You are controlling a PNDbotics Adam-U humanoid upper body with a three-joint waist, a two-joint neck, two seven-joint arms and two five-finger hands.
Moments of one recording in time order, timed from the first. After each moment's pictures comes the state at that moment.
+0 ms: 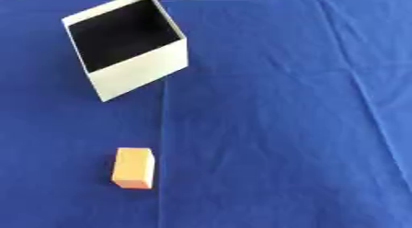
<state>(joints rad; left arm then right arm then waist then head) -0.41 0.92 -0.09 -1.99 -0.21 -0.16 0.44 -0.47 -0.63 -0.04 -1.98 0.20 -0.27 -0.43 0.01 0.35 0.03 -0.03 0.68</state>
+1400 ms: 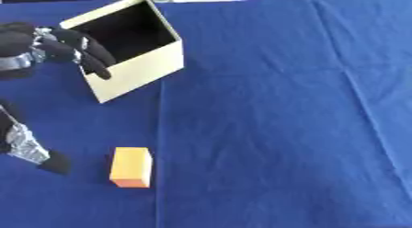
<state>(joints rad) -0.80 0.85 -0.51 -1.99 -0.27 0.03 -0.60 -0.47 -0.63 -0.03 -1.98 0.20 -0.27 -0.42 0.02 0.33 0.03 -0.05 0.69</state>
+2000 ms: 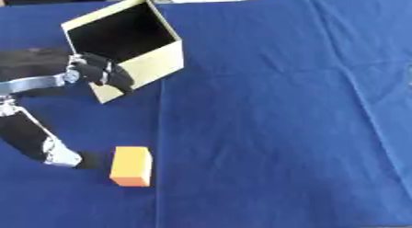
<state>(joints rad) -0.79 0.79 -0.57 -1.99 -0.26 0.22 -0.63 -0.47 -0.63 -0.03 -1.98 0.20 -0.27 -0.42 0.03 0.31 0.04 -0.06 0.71</state>
